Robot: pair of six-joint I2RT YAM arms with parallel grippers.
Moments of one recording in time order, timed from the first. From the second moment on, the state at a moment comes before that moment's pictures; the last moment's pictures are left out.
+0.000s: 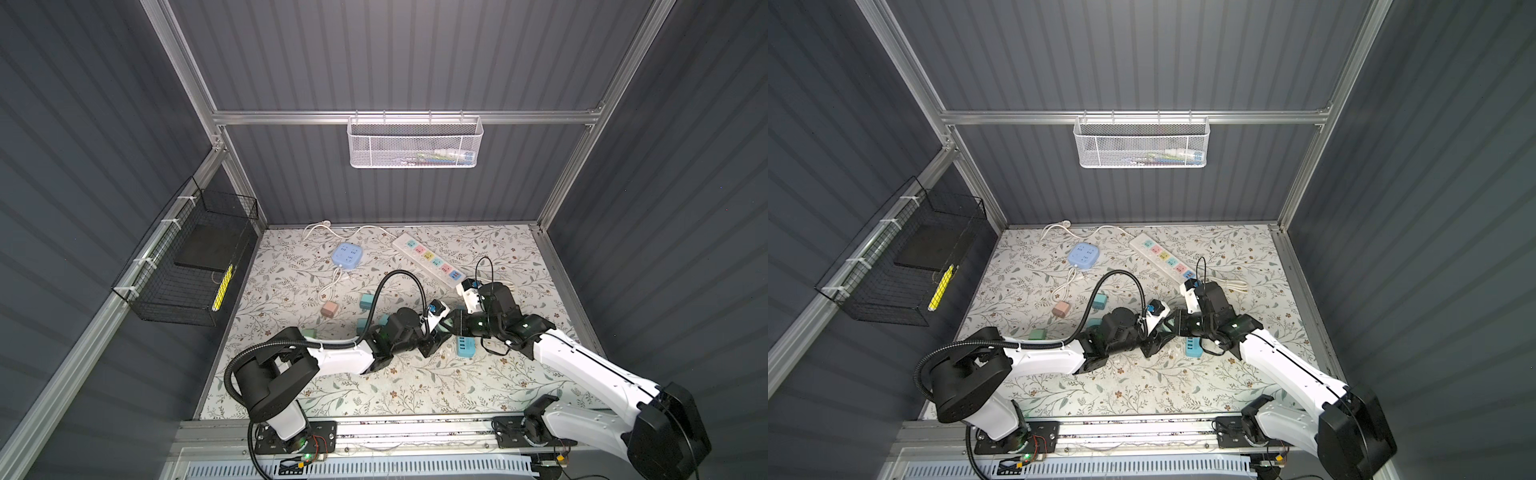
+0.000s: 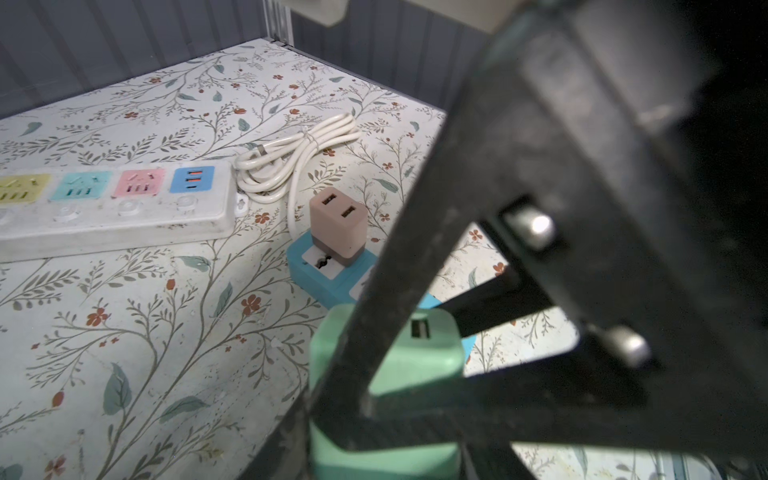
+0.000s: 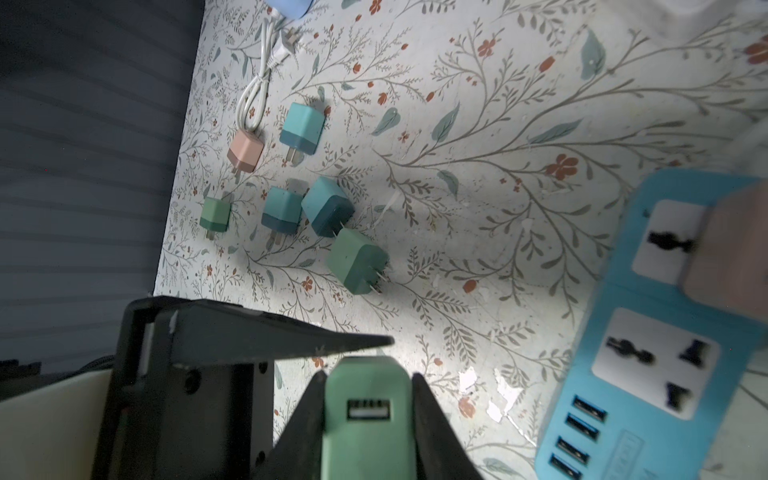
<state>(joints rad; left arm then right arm) -1.03 1.63 0.75 0.49 0.11 -0.07 0.54 1.10 0.69 -0.34 -0.32 0.58</state>
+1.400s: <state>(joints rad) -1.00 1.43 0.64 0.11 -0.64 -0.66 0.56 1.10 0.50 -0.23 0.29 0.58</state>
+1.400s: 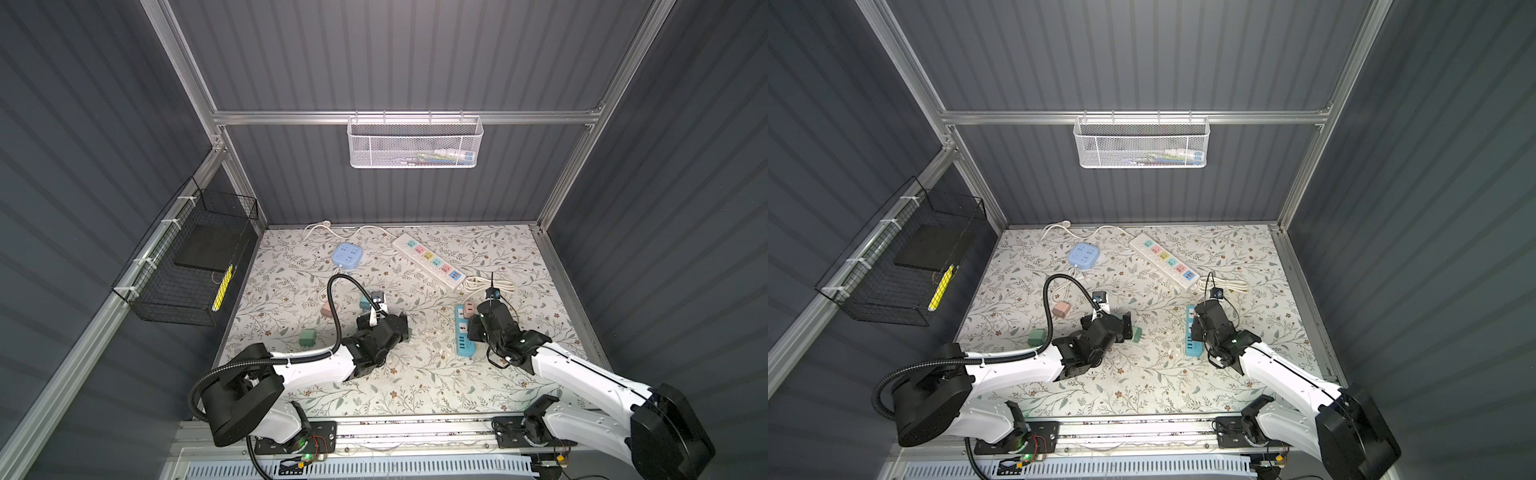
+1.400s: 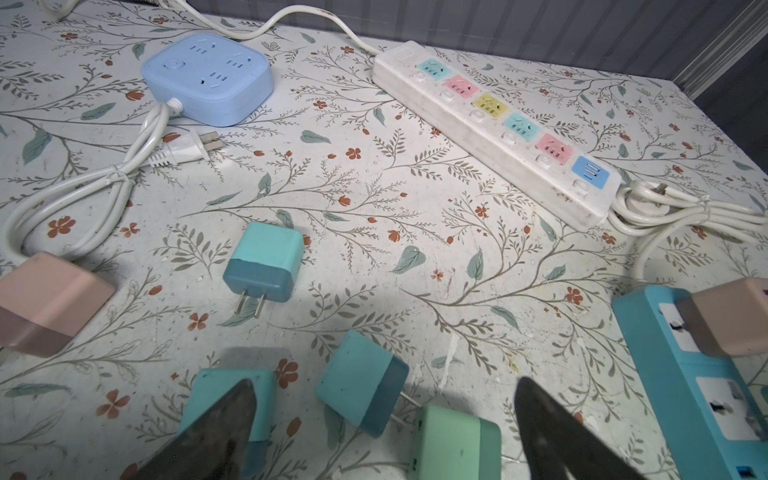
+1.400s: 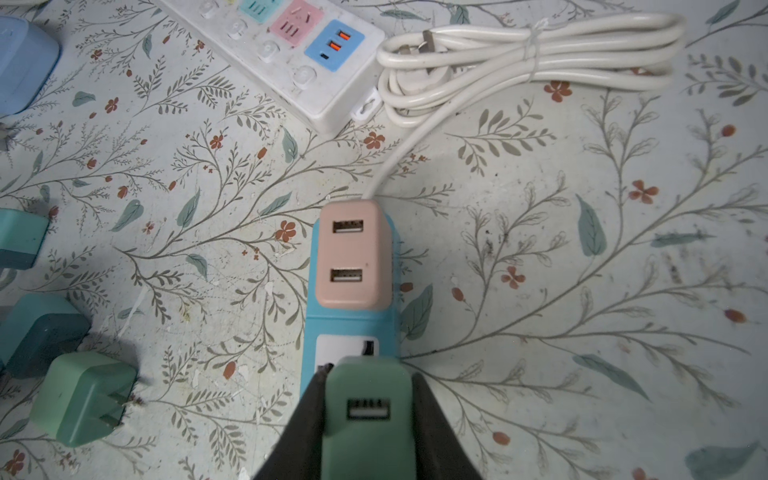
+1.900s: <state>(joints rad) -1.00 1.41 0.60 0.20 -0.60 -0.64 0.59 1.05 0.51 -0.23 0.32 0.58</state>
